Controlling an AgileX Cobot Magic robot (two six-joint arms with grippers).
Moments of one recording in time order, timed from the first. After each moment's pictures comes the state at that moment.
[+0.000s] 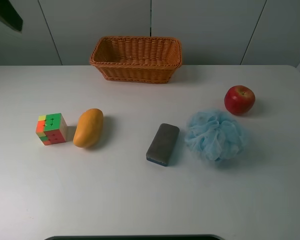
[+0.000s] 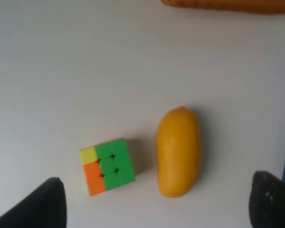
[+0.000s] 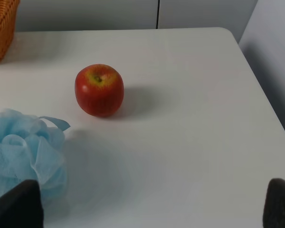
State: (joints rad) left arm -0.35 1.29 -1.20 0.00 1.01 -0.29; right arm -0.11 0.00 -0.51 -0.03 1.10 -0.04
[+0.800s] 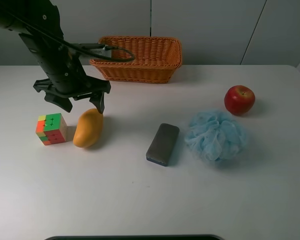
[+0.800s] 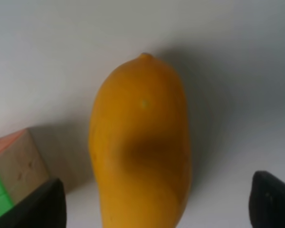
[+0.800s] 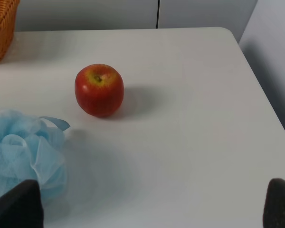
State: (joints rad) left arm -0.50 1.89 -1.20 -0.05 0.78 -0.36; right arm -0.11 0.00 -0.51 -0.03 1.10 -0.04
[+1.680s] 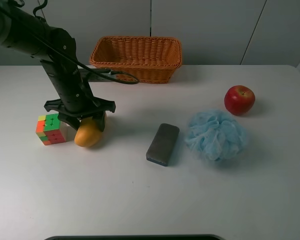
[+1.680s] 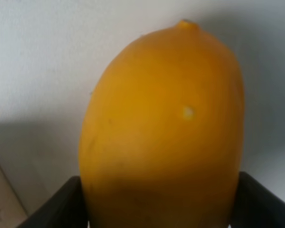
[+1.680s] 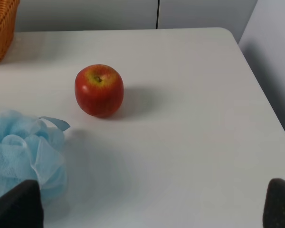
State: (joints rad) left arm -0.50 2.02 -1.20 -0.09 0.75 -0.36; right arm -0.11 0.00 -0.51 -0.03 1.10 -0.04
